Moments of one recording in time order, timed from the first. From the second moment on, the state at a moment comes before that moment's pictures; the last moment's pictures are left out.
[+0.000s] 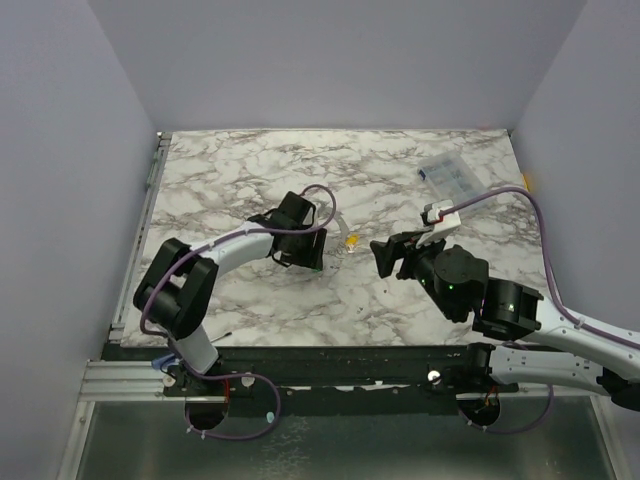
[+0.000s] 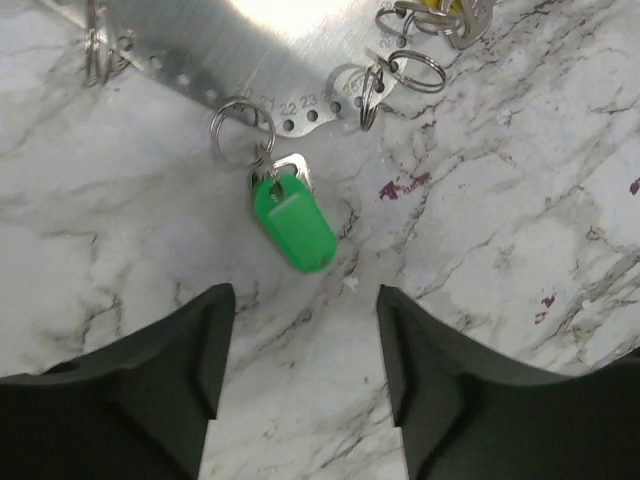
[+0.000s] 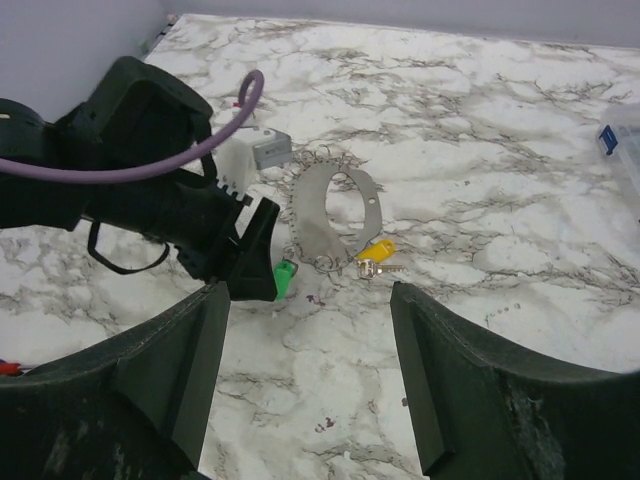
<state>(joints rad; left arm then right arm) -0.58 1.70 1.02 -0.37 0.22 -0.29 1.20 0.83 0.92 -0.32 0.76 0.33</state>
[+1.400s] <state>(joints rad) -0.56 0.69 0.58 -0.02 -0.48 -0.17 1.20 1.03 0.88 -0.10 0.75 0.45</state>
